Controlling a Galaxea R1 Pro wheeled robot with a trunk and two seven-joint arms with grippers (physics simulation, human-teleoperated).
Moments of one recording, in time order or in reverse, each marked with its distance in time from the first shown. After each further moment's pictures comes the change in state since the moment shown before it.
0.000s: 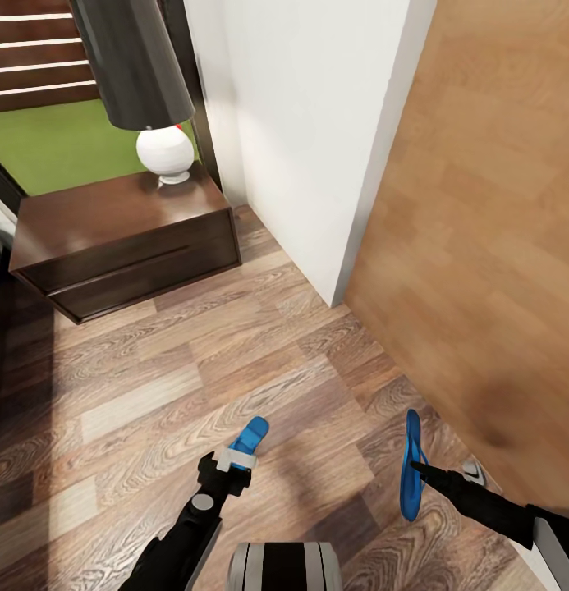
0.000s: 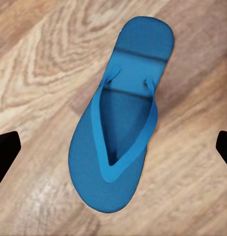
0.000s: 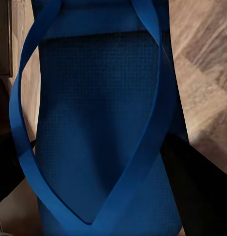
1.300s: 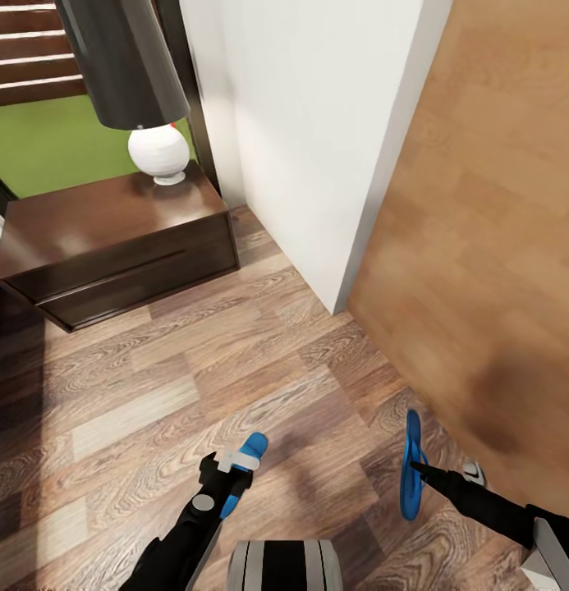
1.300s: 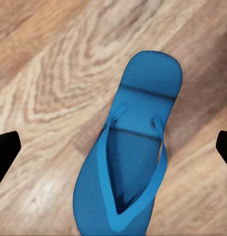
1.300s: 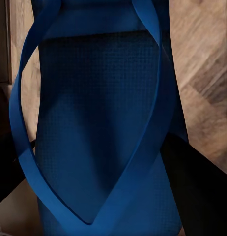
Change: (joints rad) left arm 0.000 0.000 -0.007 0.003 0.000 -0.001 -0.010; right arm 0.000 0.000 0.000 0.000 0.001 -0.001 0.000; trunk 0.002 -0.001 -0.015
